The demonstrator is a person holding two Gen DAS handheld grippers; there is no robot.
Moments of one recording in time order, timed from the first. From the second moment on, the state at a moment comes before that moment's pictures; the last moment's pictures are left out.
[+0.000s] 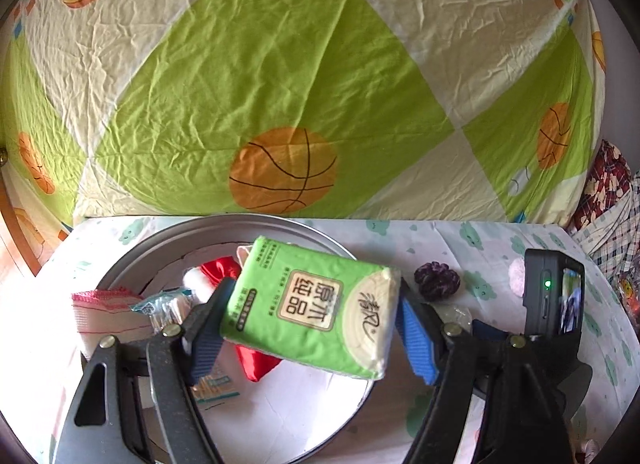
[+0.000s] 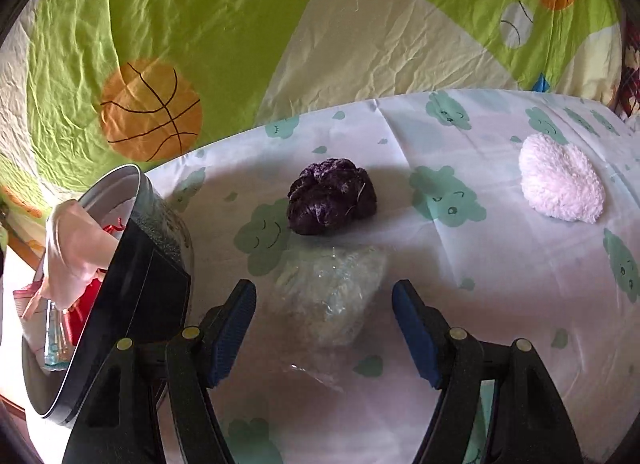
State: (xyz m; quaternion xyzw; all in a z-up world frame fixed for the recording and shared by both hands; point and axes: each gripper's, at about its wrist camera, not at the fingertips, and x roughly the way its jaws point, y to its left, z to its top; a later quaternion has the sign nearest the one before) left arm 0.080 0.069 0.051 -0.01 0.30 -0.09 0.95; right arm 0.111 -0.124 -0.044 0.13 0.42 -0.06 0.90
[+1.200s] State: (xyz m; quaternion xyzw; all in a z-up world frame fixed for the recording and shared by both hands) left arm 0.112 0.190 0.034 -0.07 0.29 0.06 0.95; right arm 0.047 0.024 0.057 0.04 0.13 0.10 0.99
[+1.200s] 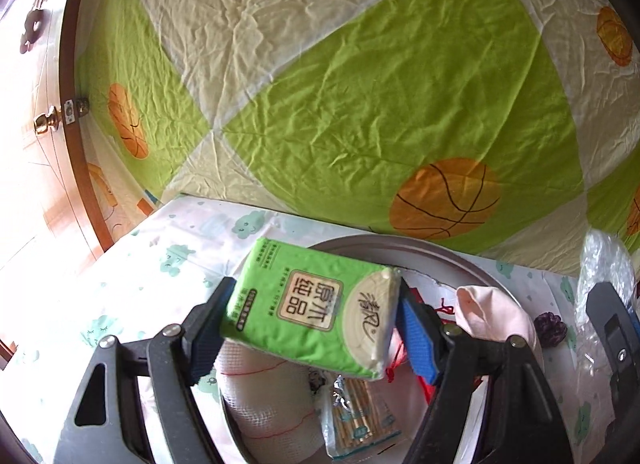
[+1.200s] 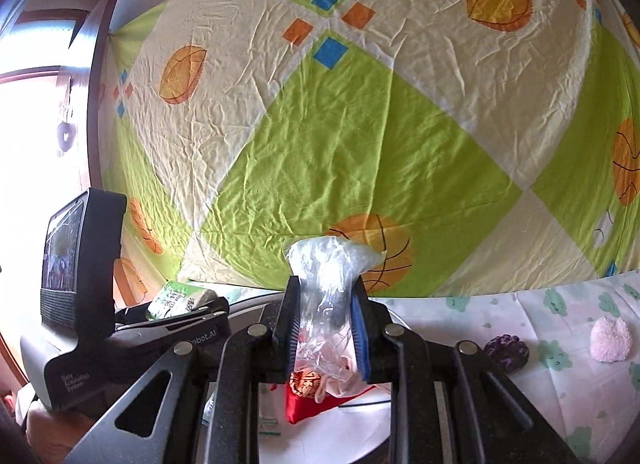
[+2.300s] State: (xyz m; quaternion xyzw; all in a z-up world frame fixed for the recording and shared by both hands) left arm 0.133 0.187 0.004 0.01 0.34 0.12 0.93; right arm 0.078 0.054 0.009 -0.01 0.22 0.13 0.97
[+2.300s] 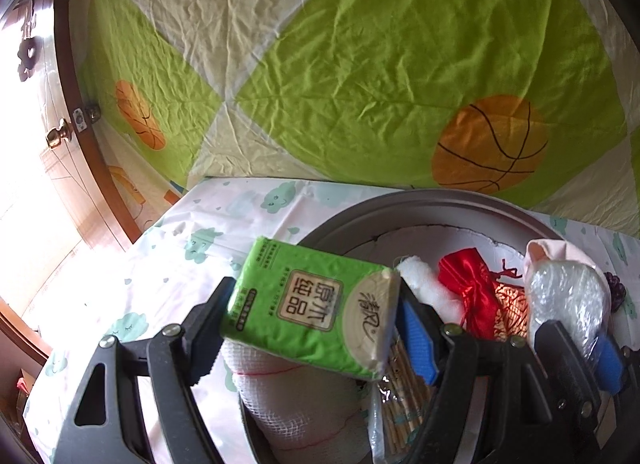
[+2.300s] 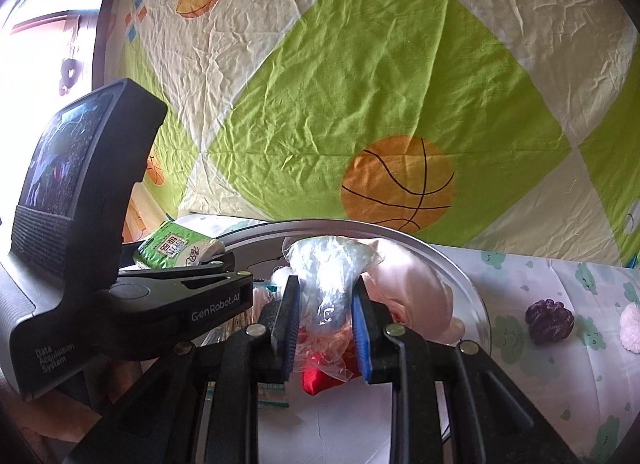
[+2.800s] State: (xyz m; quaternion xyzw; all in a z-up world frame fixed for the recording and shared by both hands) left arm 0.131 0.192 0.008 -0.01 0.33 0.11 0.94; right arm 0.071 0.044 0.015 0.01 0.21 0.16 0.96
